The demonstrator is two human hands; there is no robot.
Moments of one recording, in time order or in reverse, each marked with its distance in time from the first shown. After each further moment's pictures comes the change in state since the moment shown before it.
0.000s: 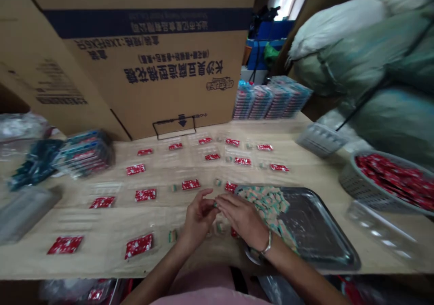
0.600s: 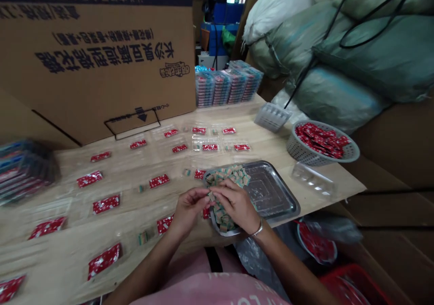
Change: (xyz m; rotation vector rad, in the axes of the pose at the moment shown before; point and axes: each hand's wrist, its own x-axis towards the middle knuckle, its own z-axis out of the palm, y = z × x) left_hand 0.011 -0.019 0.047 0.014 -0.137 -0.206; right_hand -0.052 0.012 -0.037 0.107 0.257 0.224
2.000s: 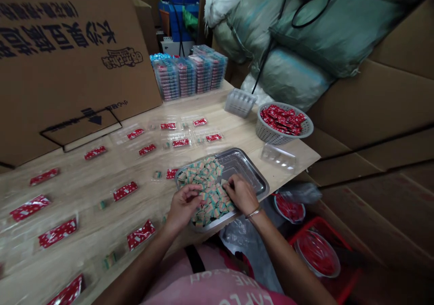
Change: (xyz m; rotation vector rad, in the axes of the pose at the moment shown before) left_hand 0.024 -0.027 0.045 0.194 -0.091 -0.114; right_hand -0.055 0.065 -0.048 -0.513 0.009 0.773
